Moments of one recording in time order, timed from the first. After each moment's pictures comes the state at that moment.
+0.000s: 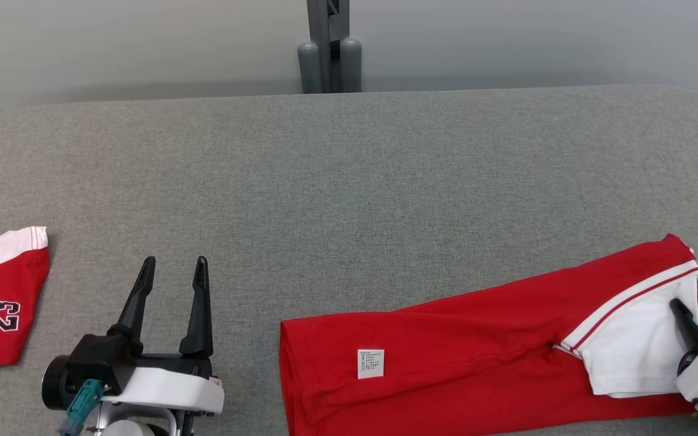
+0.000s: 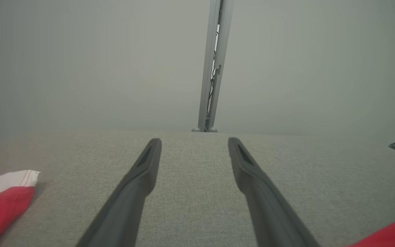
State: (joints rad) left arm -0.06 0.05 -0.07 0.12 -0.21 -0.01 -0.26; right arm -0.22 -0.39 0.12 0.58 0.74 0.13 0.03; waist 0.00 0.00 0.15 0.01
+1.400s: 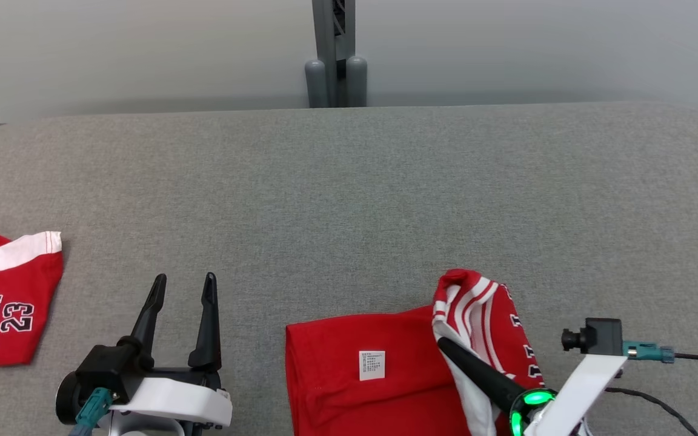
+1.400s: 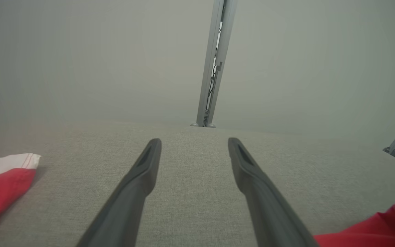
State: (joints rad) left arm -0.04 0.05 -0.10 0.16 -0.26 0.01 -0.26; right arm 0.00 -0.05 0.21 -0.03 1.25 0.13 0.52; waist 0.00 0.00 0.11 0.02
